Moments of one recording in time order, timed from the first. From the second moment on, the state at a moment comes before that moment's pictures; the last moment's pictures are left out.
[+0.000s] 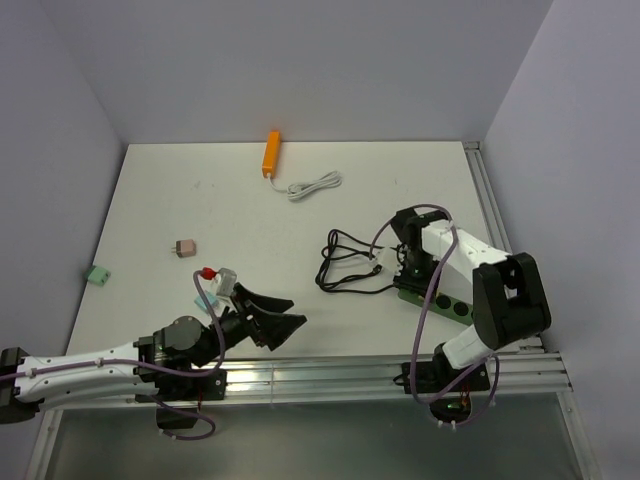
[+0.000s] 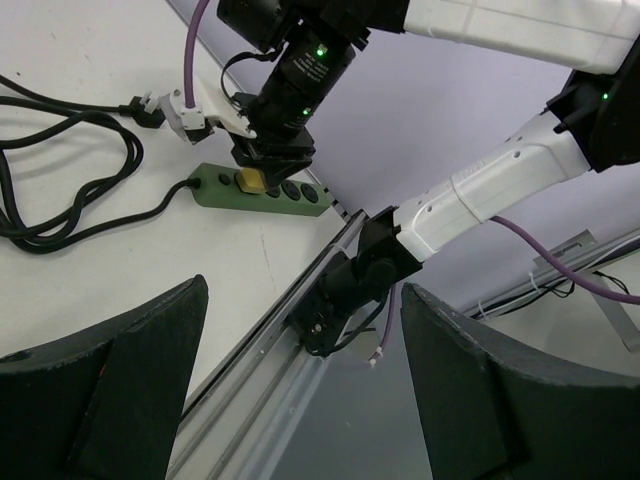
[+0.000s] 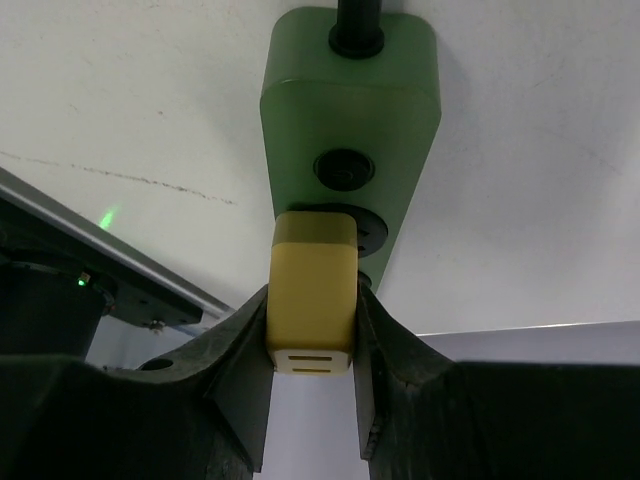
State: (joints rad) left arm -1.36 0.45 0.25 0.31 -0.36 -0.74; right arm 0.28 1.56 0.92 -1.12 0.08 -0.87
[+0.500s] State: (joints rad) left arm -1.36 0.43 0.25 0.28 -0.35 -0.76; right arm 0.29 1.43 0.83 -0.99 0.06 -0.82
